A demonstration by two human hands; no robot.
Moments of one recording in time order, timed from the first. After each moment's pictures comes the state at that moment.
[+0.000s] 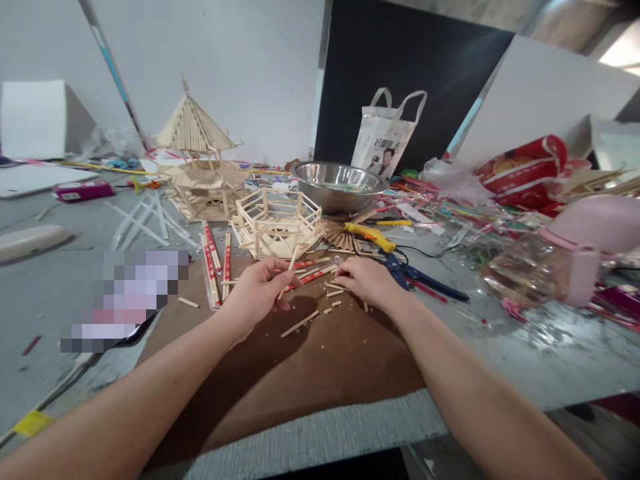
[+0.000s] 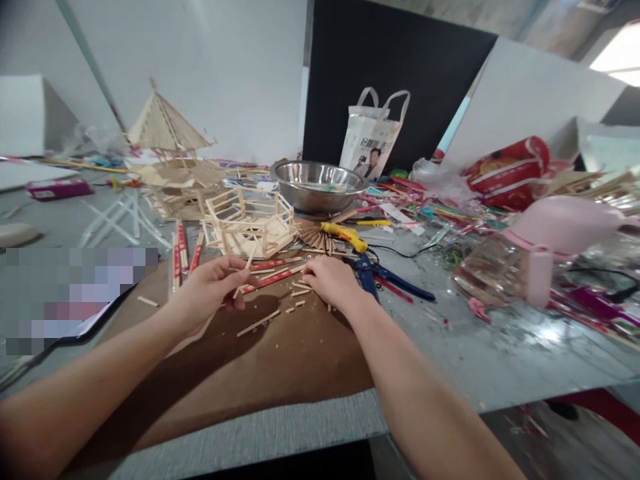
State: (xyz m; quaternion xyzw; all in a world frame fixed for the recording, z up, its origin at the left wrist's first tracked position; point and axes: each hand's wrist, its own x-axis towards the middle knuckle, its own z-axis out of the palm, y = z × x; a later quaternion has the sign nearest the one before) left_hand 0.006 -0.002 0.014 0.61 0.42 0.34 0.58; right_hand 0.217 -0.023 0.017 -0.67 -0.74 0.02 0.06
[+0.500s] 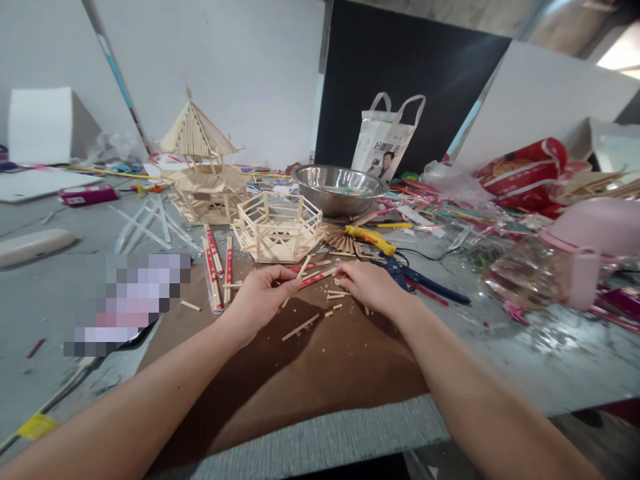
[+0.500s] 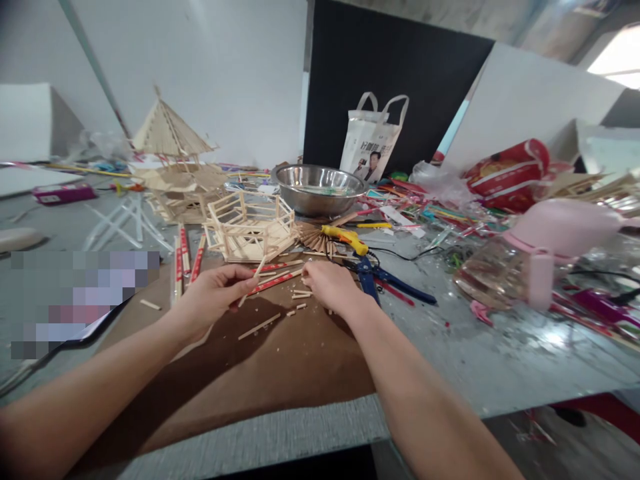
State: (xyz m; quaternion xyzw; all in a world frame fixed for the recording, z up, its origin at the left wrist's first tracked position) left_hand 0.010 -0.003 0.012 0.64 0.43 0.33 0.54; right_hand 0.212 -0.024 0.021 -0.66 -0.74 0.06 0.10
